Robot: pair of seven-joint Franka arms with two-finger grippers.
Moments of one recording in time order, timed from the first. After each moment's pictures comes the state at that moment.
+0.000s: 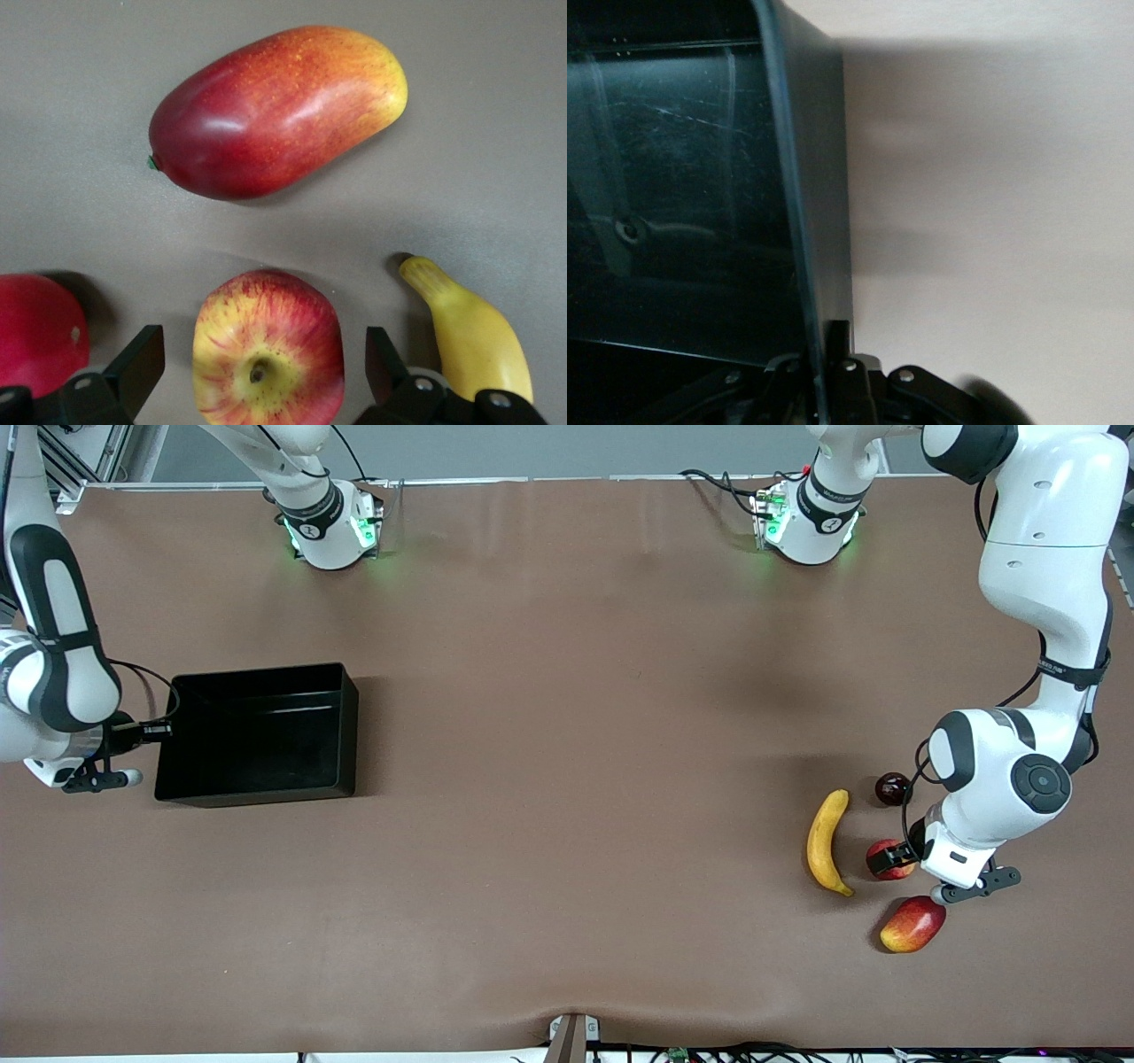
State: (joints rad) left arm 0.12 0.71 -0.08 -1.65 0.07 2.49 -0.26; right arm -0.34 0.45 -0.05 -1.86 0.07 1.90 -0.51
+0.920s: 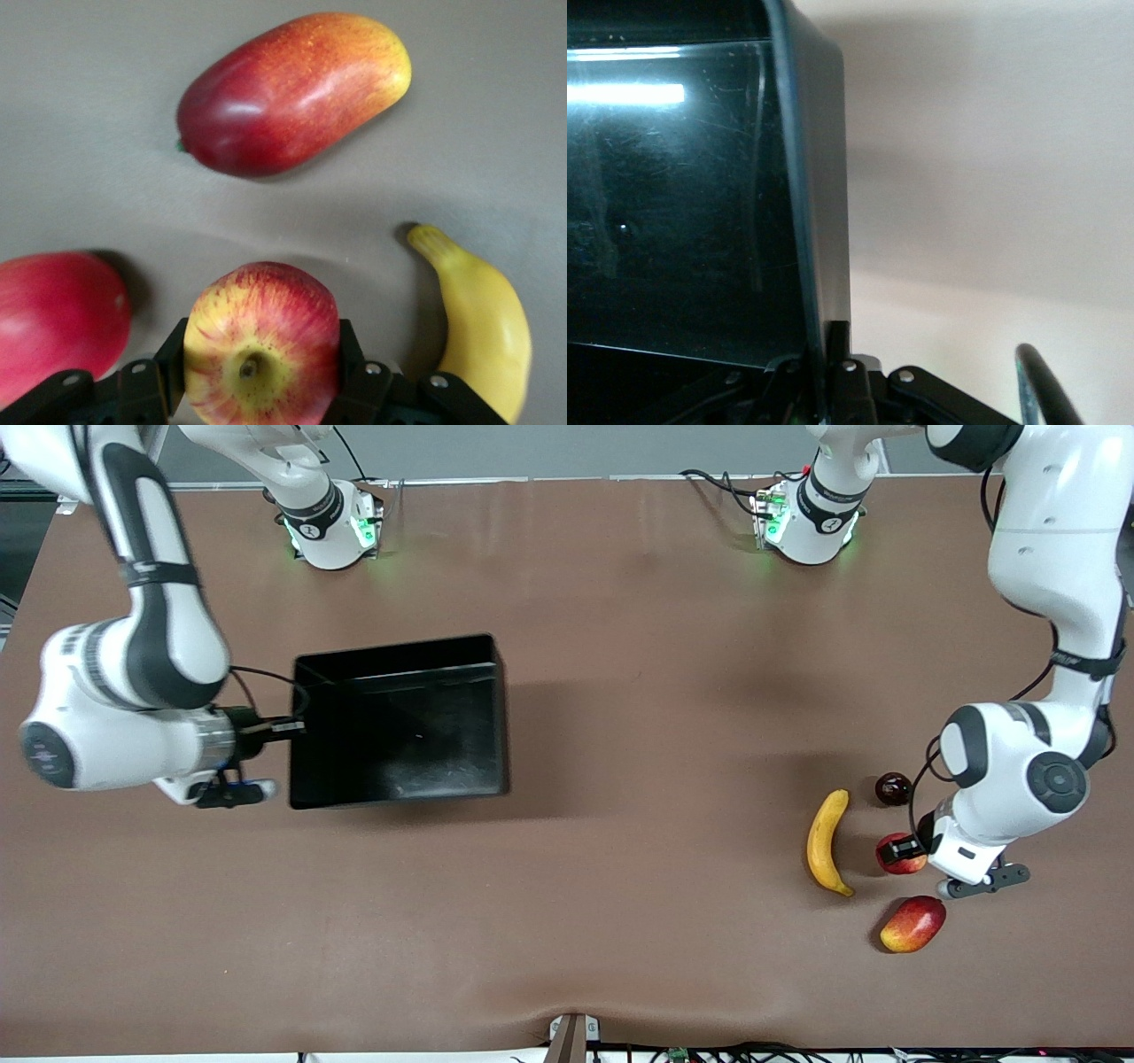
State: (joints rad) left arm 0.12 0.62 -0.08 -1.66 0.07 2.36 -0.22; right arm 0.13 0.37 0.00 -1.67 0.31 1.62 0.02
